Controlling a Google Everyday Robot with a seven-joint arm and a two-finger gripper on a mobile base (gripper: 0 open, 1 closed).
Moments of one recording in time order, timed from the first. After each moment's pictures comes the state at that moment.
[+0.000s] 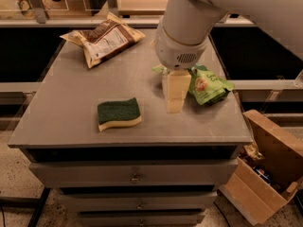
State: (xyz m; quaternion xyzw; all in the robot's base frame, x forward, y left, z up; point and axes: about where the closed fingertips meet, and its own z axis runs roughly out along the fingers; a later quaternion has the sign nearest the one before) arm 0.510 -0.042 0.923 -0.76 0.62 -0.04 0.16
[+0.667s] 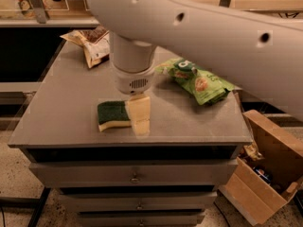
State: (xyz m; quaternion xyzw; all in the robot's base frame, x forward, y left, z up) arm 0.491 0.040 0.866 -0.82 0.57 -0.03 0.09
